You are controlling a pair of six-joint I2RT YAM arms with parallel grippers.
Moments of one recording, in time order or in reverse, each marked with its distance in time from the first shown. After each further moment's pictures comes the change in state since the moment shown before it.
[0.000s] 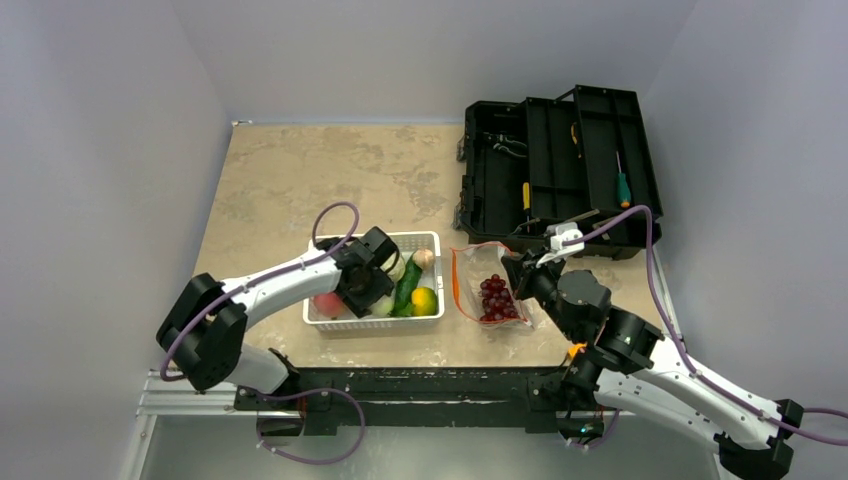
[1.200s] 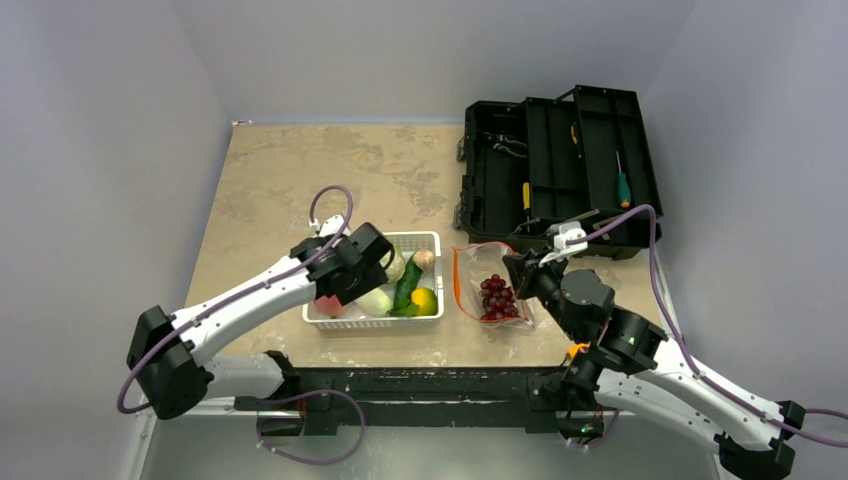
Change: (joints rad) left arm -0.119 -0.238 0.113 -0.170 -0.232 0.241; right arm 0.000 -0.006 0.019 -0.019 0.000 0.003
